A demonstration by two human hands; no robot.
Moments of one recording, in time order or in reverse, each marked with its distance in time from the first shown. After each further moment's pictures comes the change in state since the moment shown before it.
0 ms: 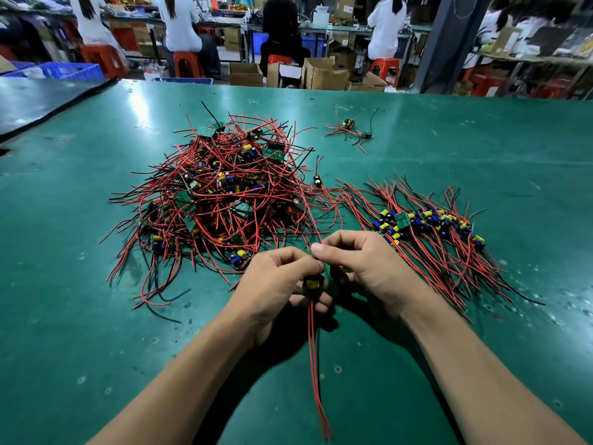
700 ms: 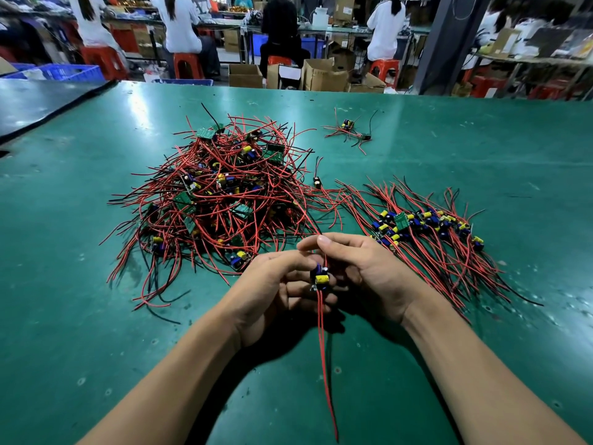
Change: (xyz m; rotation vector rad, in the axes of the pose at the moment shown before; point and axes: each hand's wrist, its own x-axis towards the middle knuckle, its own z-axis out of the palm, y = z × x) left_hand 0.001 0.005 -0.008 -0.124 -0.169 -0.096; right_hand -0.002 -0.003 0.006 0.305 -0.200 0.092
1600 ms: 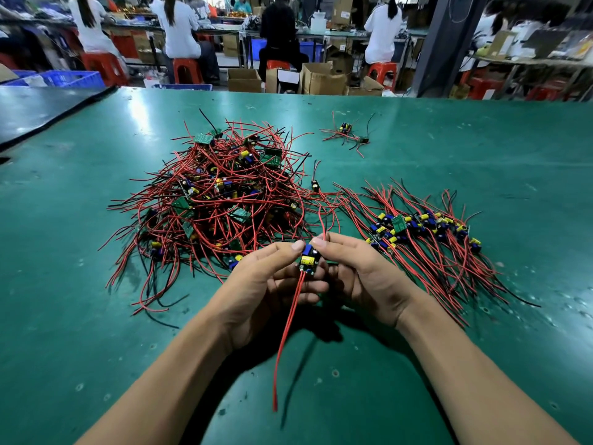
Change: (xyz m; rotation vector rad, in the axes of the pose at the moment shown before) left_hand -0.003 0.005 -0.002 -0.072 0.046 0.078; right_hand 0.000 -0.001 0.001 -0.024 -0.017 -0.026
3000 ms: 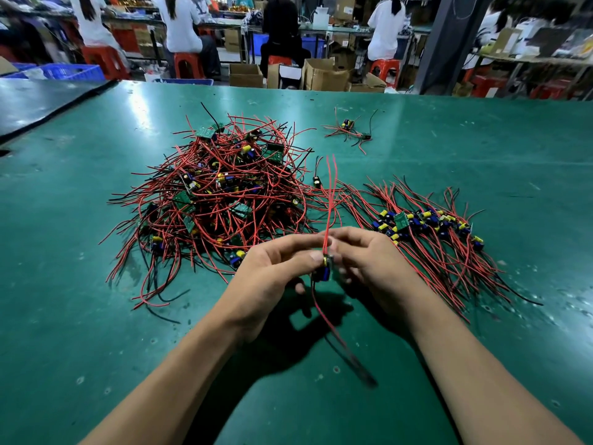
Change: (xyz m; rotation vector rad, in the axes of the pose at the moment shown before) left_hand -0.001 -0.005 -0.001 0.283 -0.049 0.195; right_hand 0.007 0.005 -0.015 -0.188 0.332 -0.069
